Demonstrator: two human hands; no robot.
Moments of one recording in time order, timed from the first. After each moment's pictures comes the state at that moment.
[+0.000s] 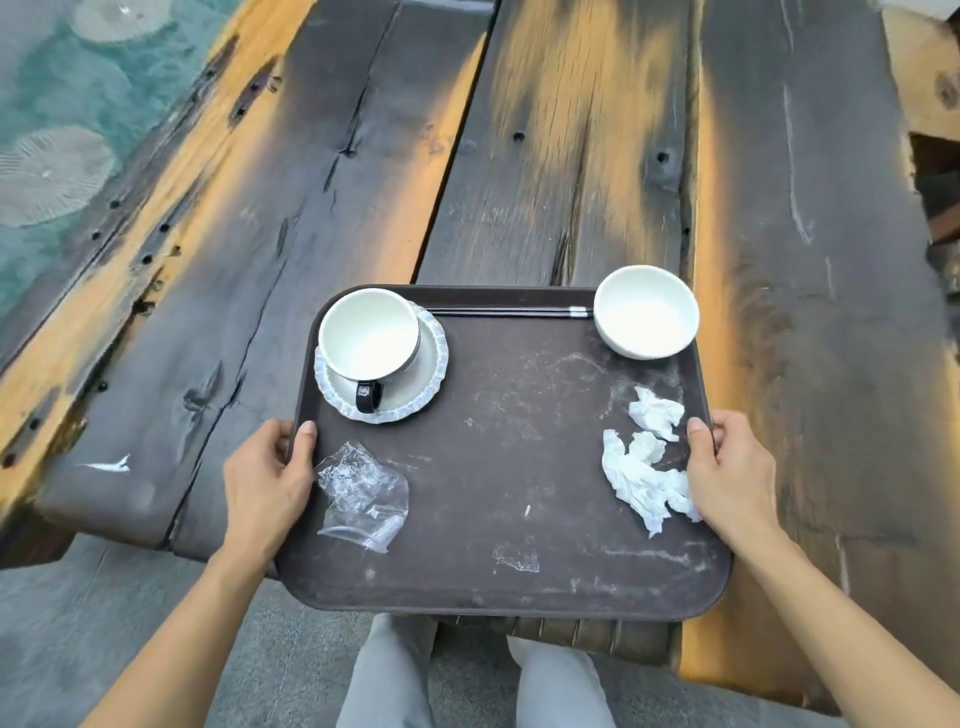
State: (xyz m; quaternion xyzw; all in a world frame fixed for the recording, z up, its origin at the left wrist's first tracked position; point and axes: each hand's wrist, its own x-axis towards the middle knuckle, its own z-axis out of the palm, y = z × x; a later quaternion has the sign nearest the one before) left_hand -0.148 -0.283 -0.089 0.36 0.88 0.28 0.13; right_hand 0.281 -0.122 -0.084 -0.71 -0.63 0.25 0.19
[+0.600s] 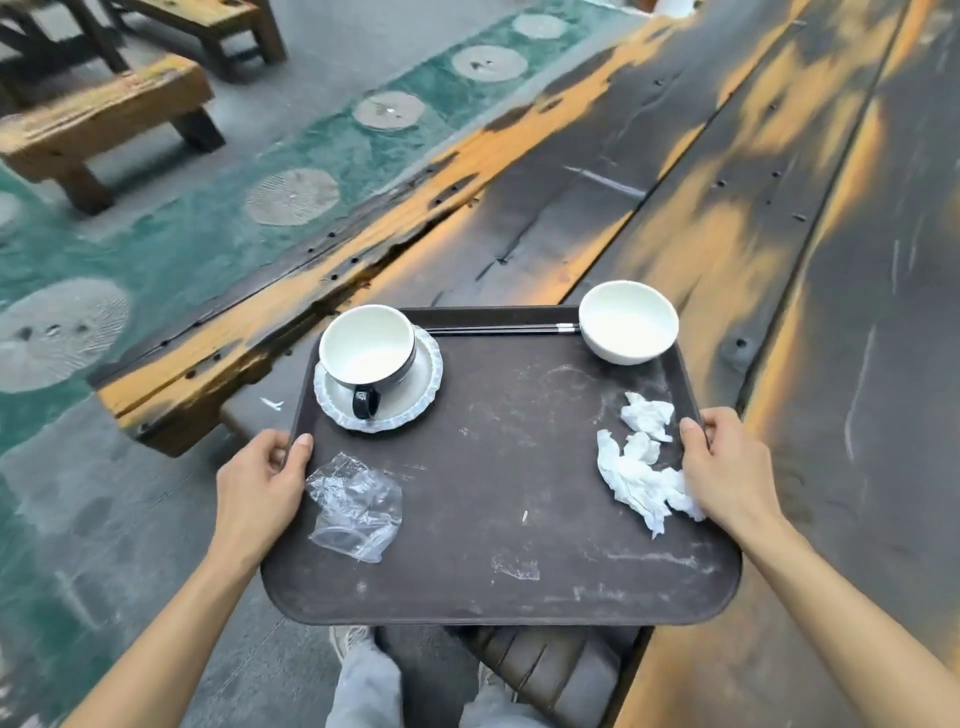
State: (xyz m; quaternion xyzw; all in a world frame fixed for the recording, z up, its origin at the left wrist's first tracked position) left_hand -0.108 -0.376 0.059 0.18 0.92 0.34 0.04; right_hand 0.215 -0.033 0.074 -0.52 -0.79 0.27 0.17
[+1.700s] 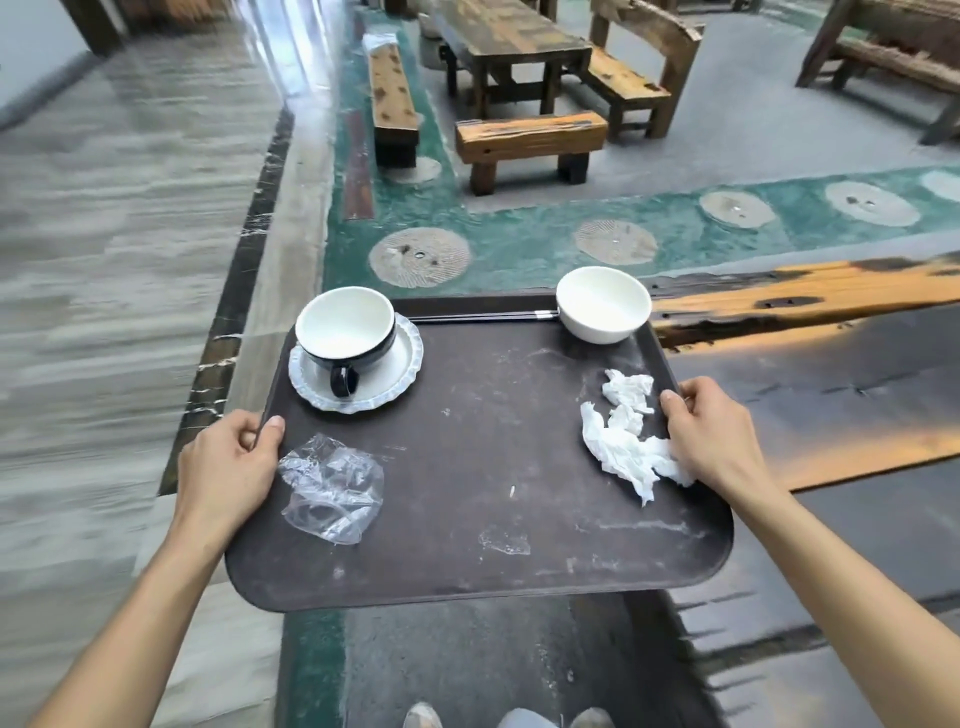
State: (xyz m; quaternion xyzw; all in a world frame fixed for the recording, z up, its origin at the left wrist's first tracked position) left_hand -0.037 -0.834 0.168 -0.16 0.93 0.30 -0.16; right_hand -0.042 -0.357 0.172 -0.17 -0.93 0.32 0.08
